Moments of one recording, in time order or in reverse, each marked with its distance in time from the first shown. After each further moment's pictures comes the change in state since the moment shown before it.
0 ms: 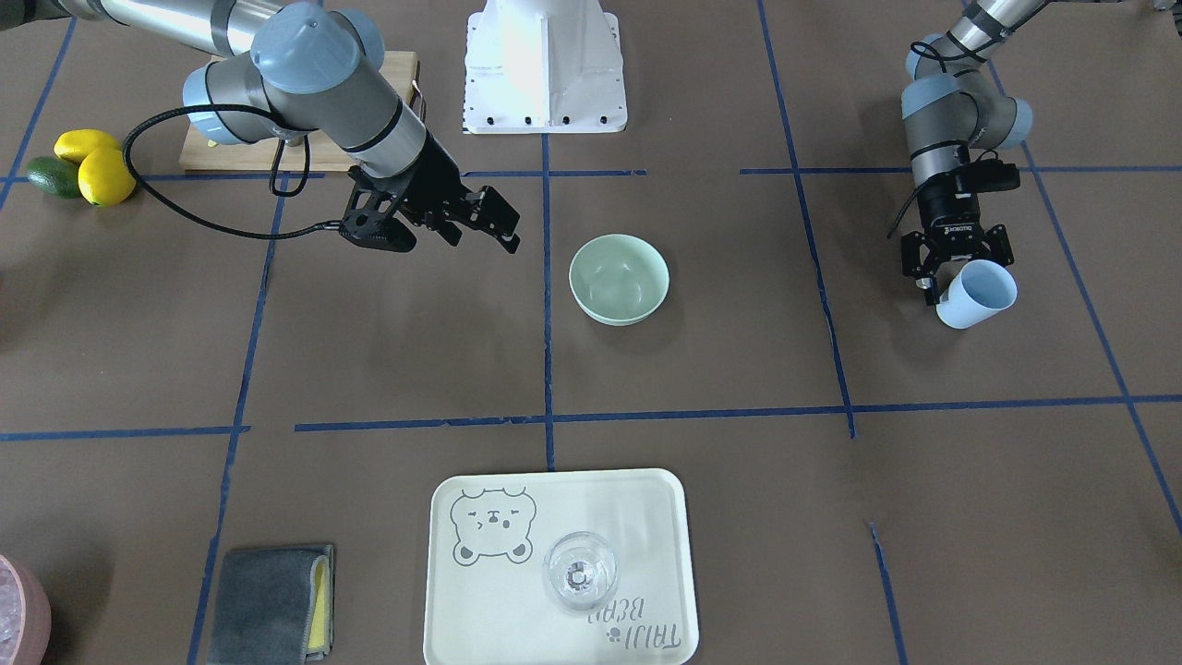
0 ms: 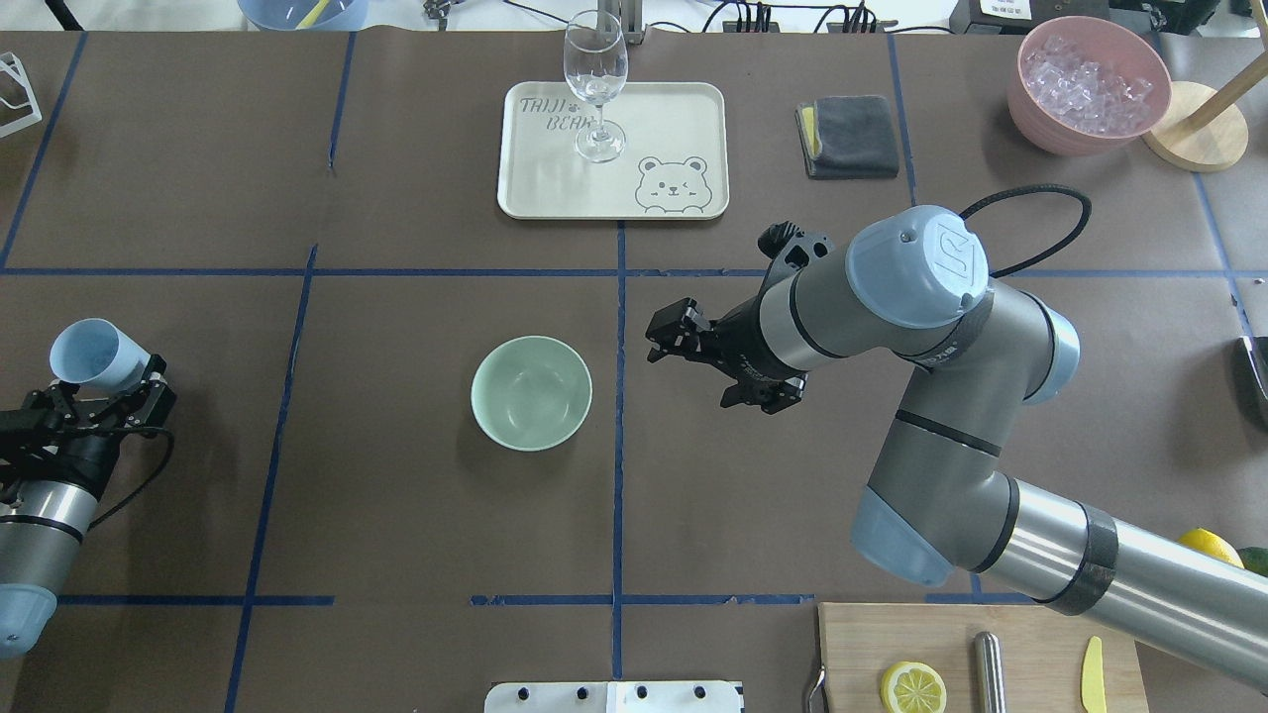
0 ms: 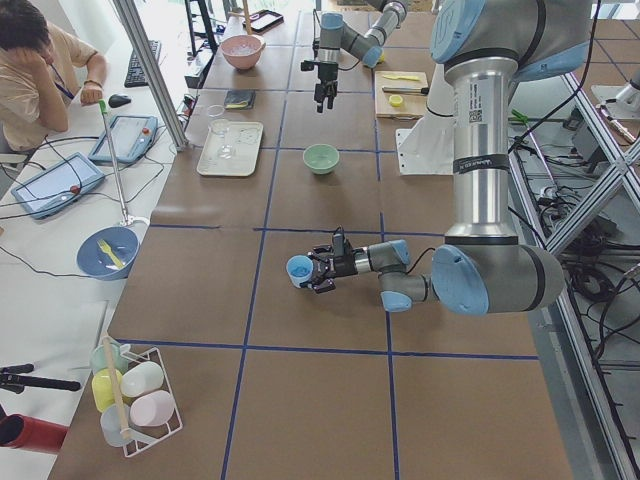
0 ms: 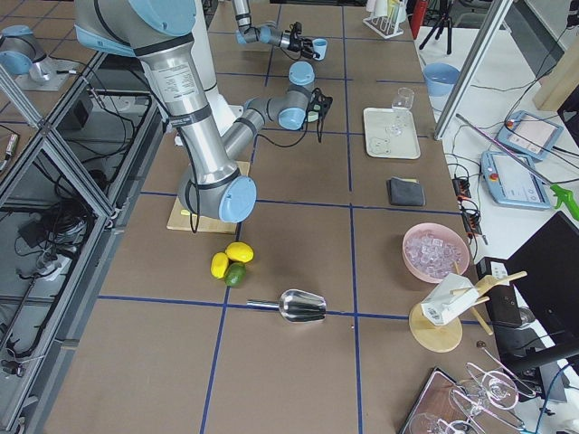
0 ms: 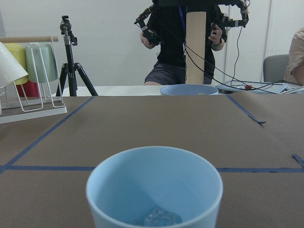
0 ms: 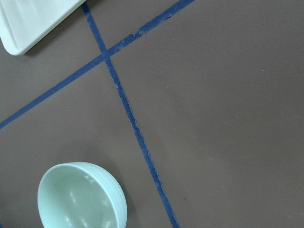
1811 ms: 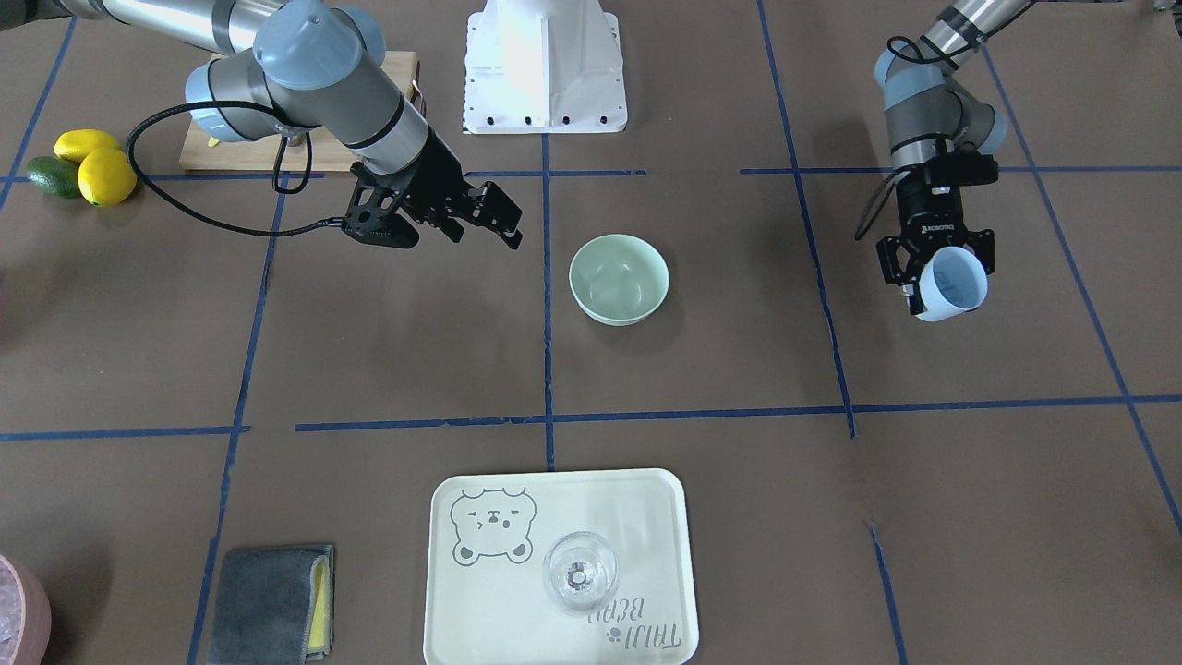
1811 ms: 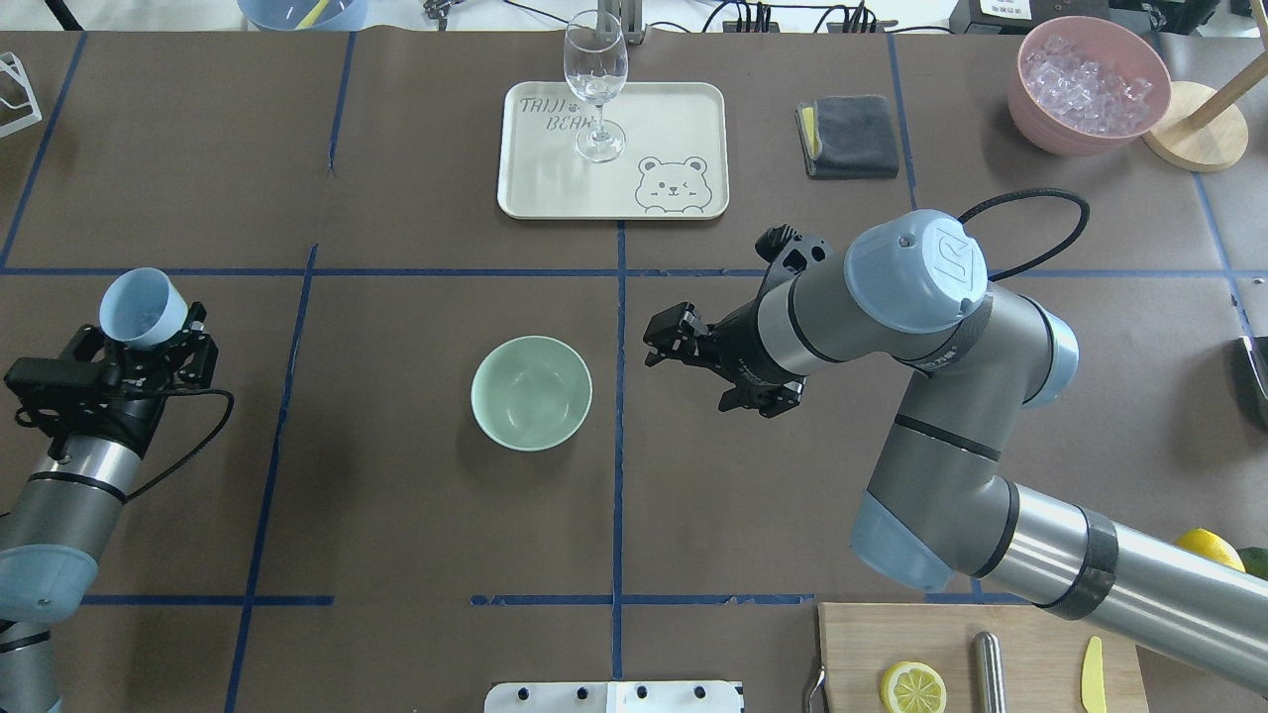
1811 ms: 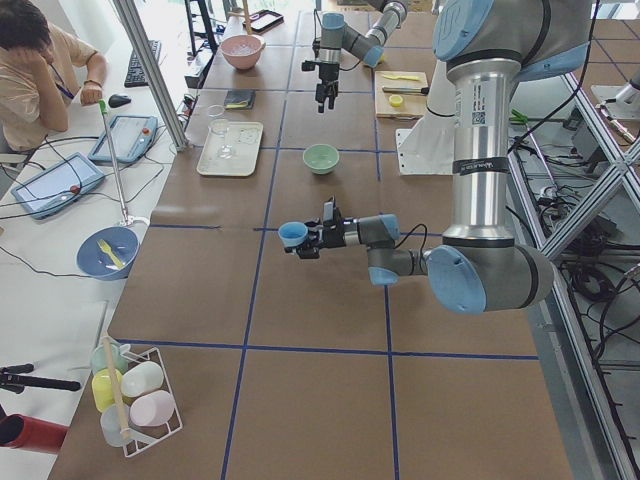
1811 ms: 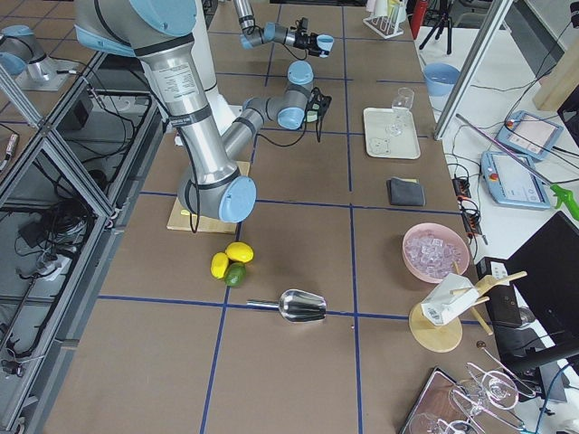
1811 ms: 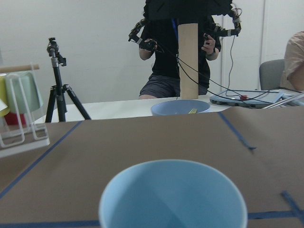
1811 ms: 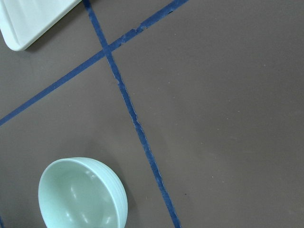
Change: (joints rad) left arm -0.061 -0.103 -0.195 -0.018 -0.031 0.486; right arm -0.006 -0.004 0.004 0.000 -0.002 0.000
